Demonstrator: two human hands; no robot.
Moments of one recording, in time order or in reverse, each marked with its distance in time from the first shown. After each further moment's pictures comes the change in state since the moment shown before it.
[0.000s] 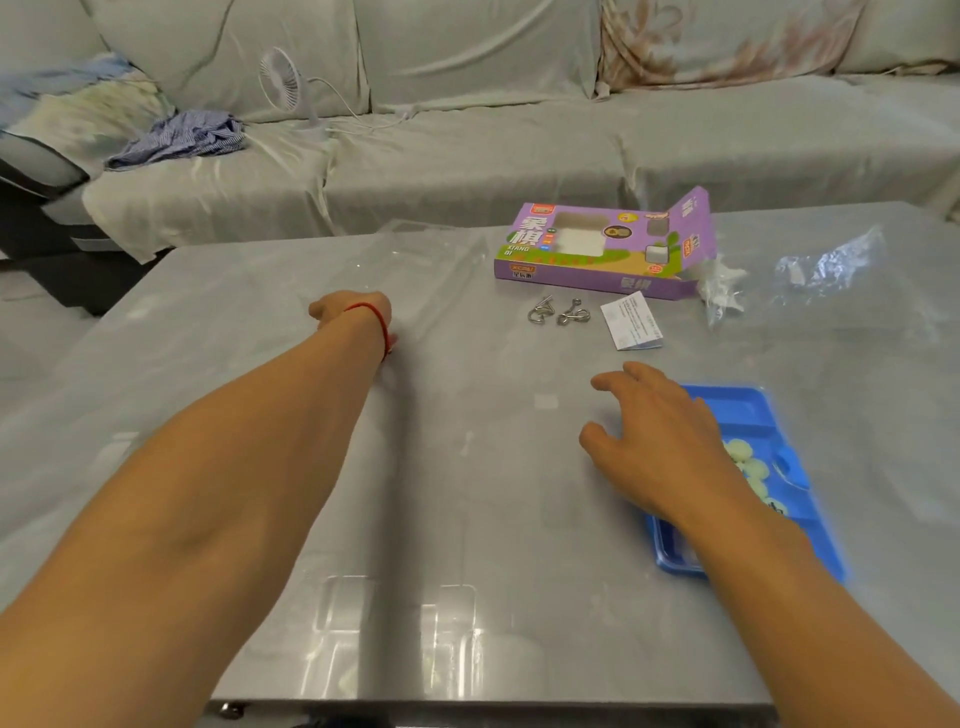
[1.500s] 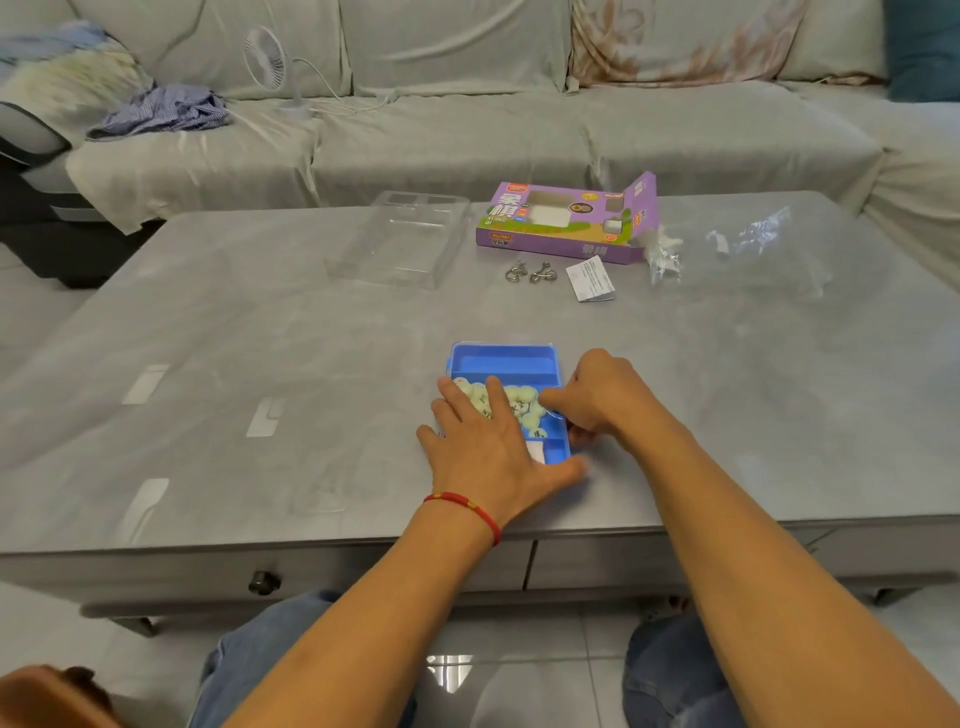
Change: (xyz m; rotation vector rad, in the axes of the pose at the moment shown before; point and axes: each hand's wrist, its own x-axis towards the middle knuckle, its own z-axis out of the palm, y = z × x) left_hand -0.331 -0.112 0.012 0.876 -0.163 0.646; right_hand -0.032 -0.002 0.014 0.137 -0.135 0.200
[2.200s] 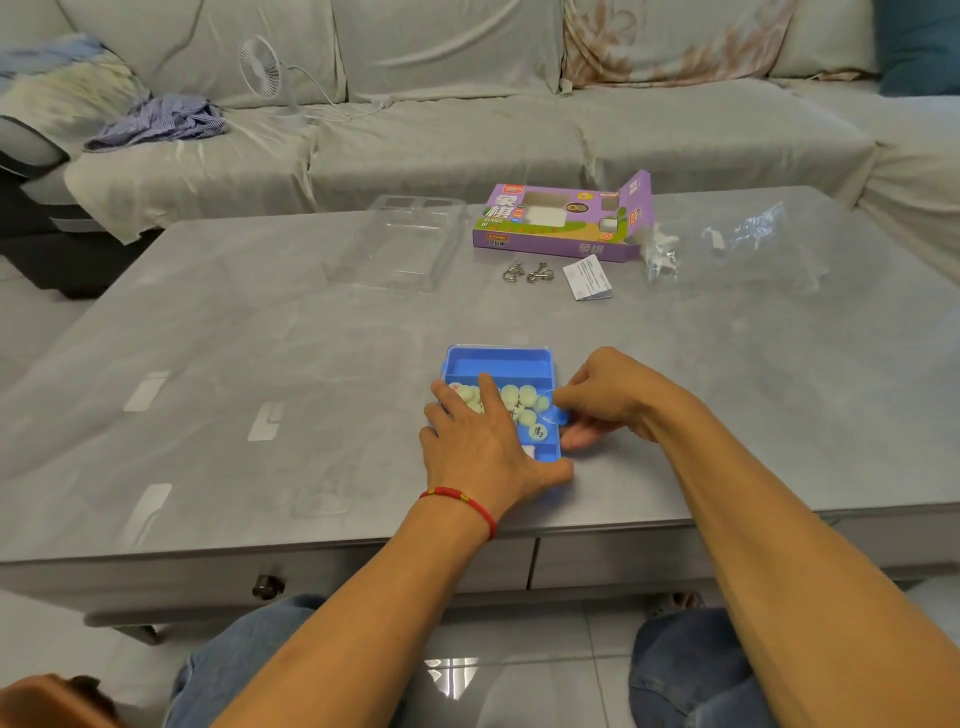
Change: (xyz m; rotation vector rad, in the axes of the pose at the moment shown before) left_hand 0.002 -0.004 -0.006 -0.030 -0.044 -0.025; right_hand -0.005 0.007 -0.016 0.232 -0.240 0.073
